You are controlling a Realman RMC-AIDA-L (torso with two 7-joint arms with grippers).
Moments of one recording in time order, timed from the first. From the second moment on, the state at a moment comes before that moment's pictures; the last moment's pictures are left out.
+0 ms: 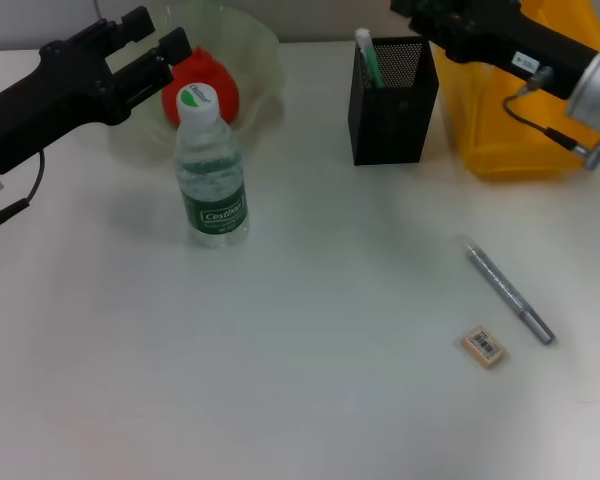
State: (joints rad) left arm -0.31 -2.07 1.10 0.78 1.19 1.32 -1.31; right arm 0.65 2.08 -0.80 -0.46 -1.43 -1.29 1.29
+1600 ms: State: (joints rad) left arm -0.37 -2.07 1.10 0.67 1.11 1.30 -1.29; right arm 0.68 2.09 -1.49 -1.19 -2.64 -1.69 2.48
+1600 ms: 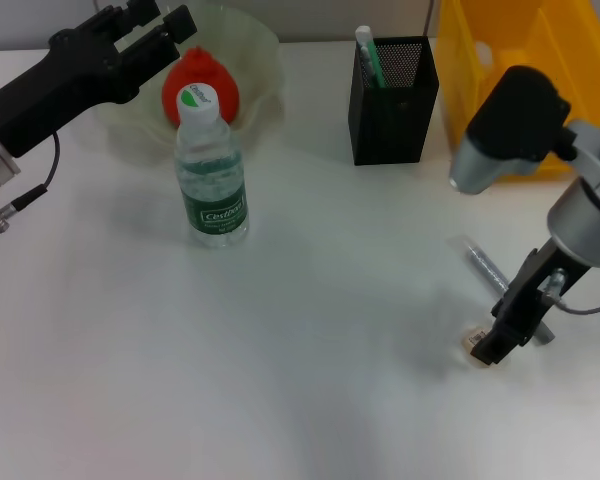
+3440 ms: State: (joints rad) left arm -0.38 -2.07 1.09 0.68 1.12 1.30 -1.27; right arm 0.68 2.07 -0.88 -1.07 -2.40 -1.72 2.23
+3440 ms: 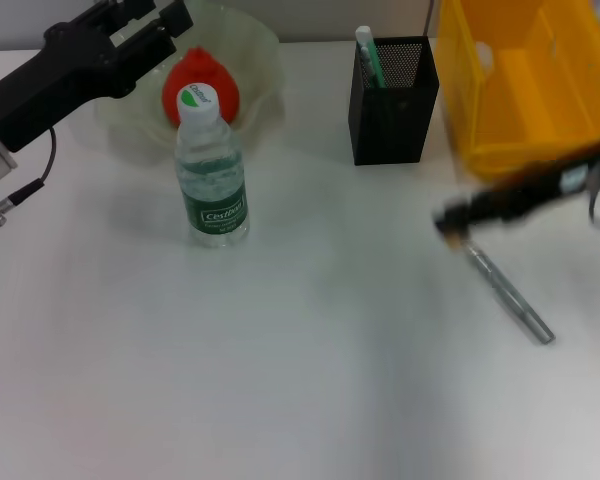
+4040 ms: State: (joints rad) left arm -0.37 -2.07 1.09 0.66 1.12 1.30 -1.26; right arm 0.66 2.08 -0.64 -0.62 -1.76 -1.18 1.52
